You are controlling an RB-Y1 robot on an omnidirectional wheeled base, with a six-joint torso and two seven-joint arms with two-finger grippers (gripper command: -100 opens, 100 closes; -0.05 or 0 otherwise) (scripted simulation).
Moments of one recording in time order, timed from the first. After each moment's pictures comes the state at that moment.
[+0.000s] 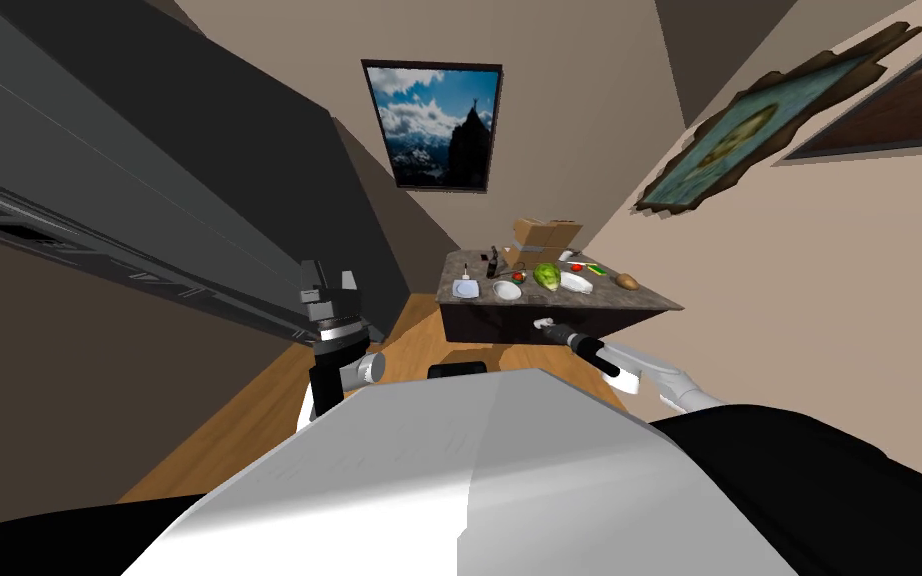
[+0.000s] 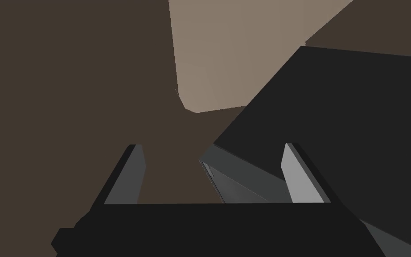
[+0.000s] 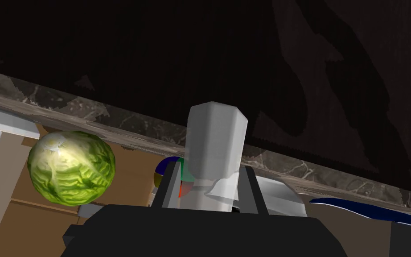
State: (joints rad) left arm 0.48 -0.02 0.06 -2.37 0.00 -0.44 -0.06; right arm 0.55 -1.19 0.18 -1.65 0.44 0.00 0.20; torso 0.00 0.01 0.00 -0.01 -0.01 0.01
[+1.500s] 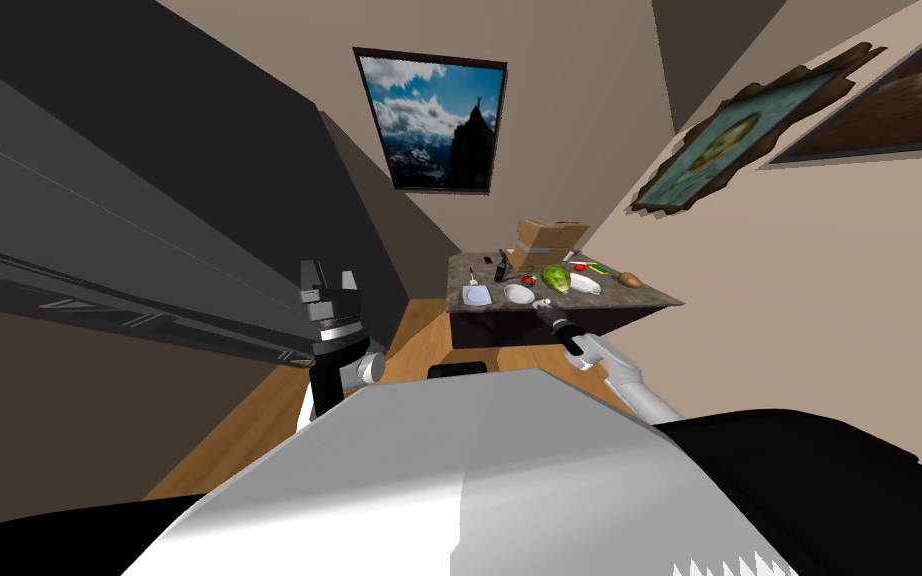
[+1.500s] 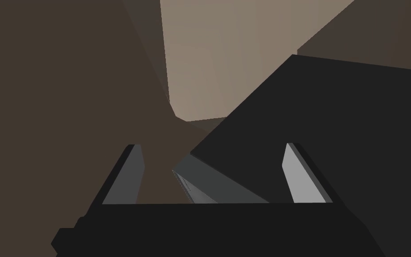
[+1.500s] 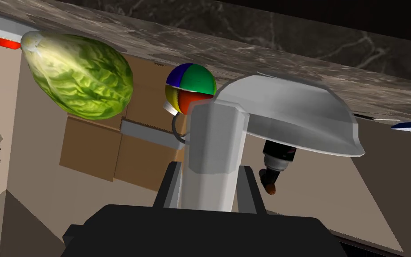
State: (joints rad) left arm 0.48 -0.02 0.06 -2.37 0.00 -0.44 -0.06; right arm 0.41 -0.79 -0.03 -1.69 0.58 0.14 0.33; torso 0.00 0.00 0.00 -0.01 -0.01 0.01
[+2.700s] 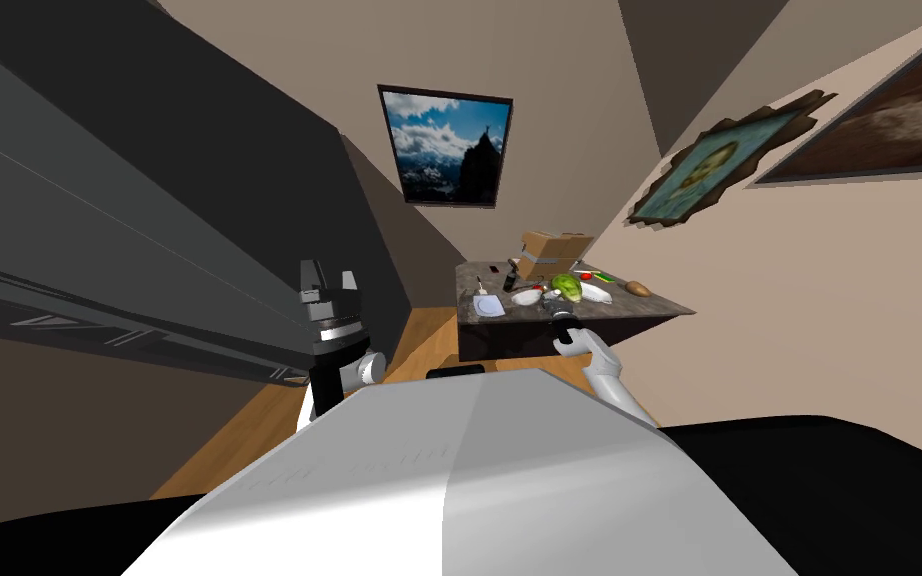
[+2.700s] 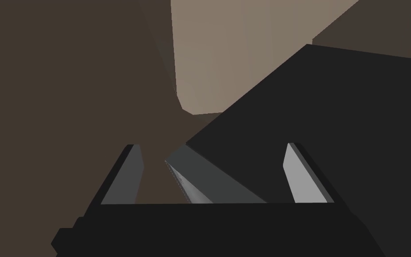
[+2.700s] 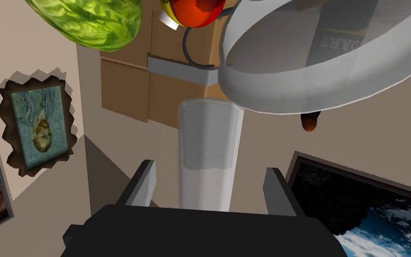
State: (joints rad) left arm 0.48 -0.02 0.06 -2.37 0.00 -0.44 -0.06; right arm 0.30 -0.53 -0.22 -1.70 0.67 0.20 0.40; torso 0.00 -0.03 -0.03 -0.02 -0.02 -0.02
